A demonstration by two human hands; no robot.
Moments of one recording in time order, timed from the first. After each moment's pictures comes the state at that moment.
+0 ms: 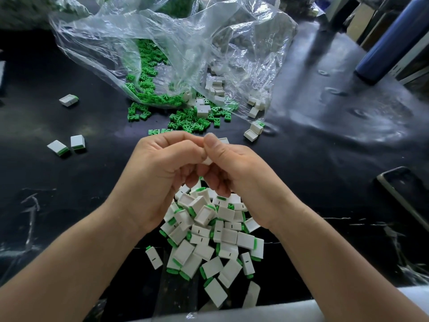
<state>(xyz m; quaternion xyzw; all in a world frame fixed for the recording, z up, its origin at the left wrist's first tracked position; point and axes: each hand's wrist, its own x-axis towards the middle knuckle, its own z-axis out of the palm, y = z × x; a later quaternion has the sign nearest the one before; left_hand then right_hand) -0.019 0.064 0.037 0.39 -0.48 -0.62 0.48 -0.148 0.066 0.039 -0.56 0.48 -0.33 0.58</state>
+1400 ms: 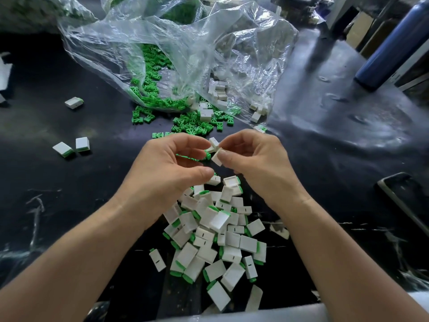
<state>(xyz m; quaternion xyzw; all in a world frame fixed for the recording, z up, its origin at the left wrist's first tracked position) -0.012 0.059 0.035 0.53 -0.54 -0.51 0.41 -0.166 0.045 0.022 -0.60 0.59 -0.39 0.37</state>
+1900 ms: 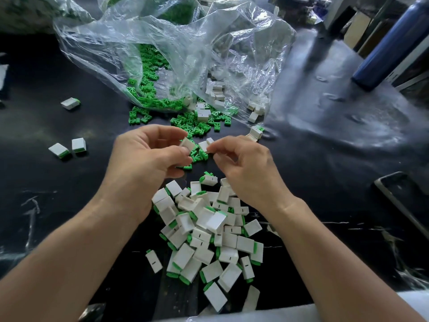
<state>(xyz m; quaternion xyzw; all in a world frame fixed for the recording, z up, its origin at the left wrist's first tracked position) -0.012 0.054 0.038 0.55 -0.42 -0.52 0.50 -0.157 0.045 0.016 -0.69 0.60 -0.32 0.26</state>
